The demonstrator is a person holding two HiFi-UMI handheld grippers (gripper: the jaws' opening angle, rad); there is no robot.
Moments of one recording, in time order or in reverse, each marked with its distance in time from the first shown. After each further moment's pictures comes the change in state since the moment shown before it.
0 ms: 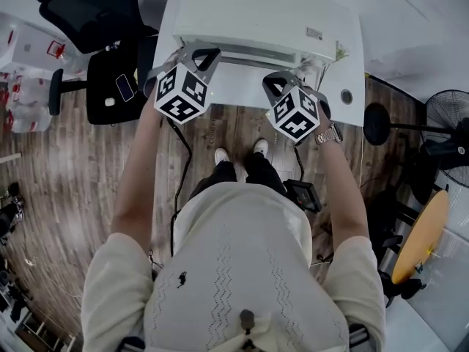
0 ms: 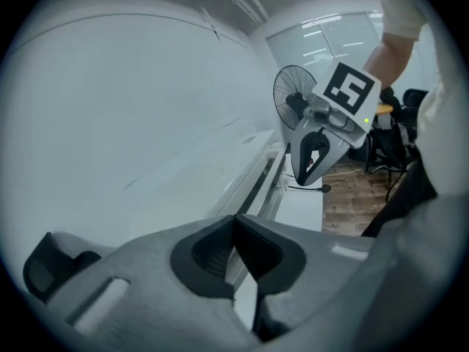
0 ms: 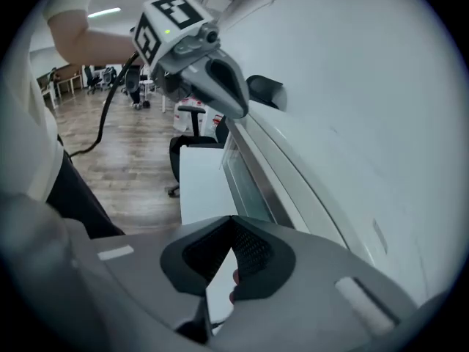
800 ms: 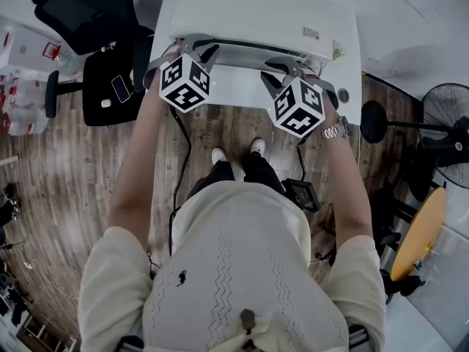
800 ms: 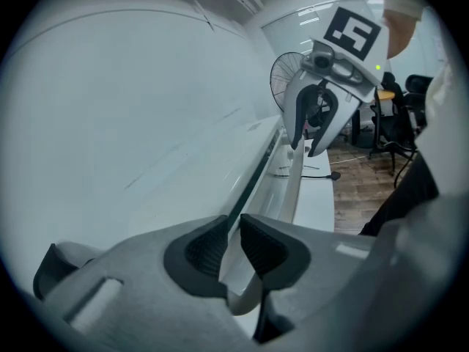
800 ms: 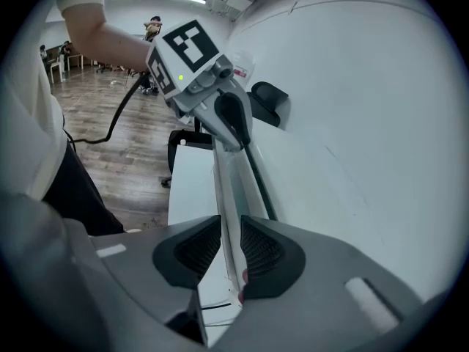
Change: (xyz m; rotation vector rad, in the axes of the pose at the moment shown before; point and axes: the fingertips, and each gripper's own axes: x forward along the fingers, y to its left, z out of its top) left arm 0.025 0.014 -0.008 0.053 0.061 0.027; right arm -0.027 -0.029 0.028 -0.135 0.006 -0.058
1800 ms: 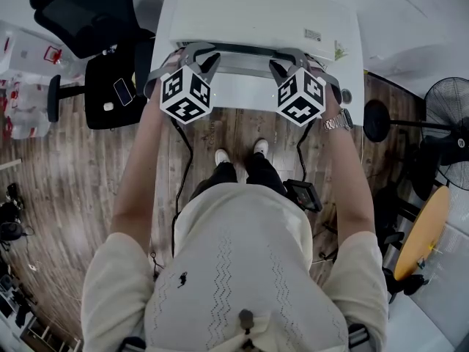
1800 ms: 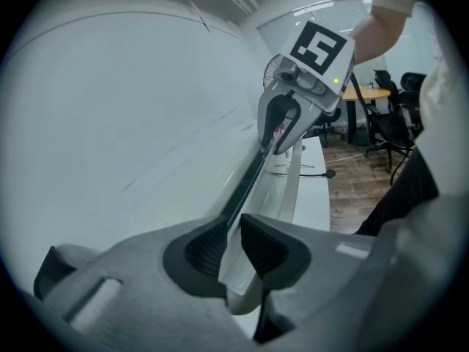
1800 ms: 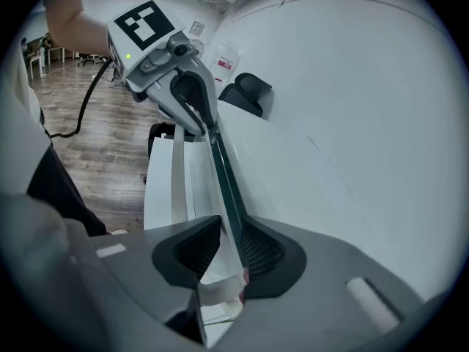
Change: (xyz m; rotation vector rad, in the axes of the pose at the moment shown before) left arm -0.006 -0.011 -0.002 0.025 -0.001 -0.010; right arm 0.015 -0.039 -0.018 0.046 0.055 -0.111
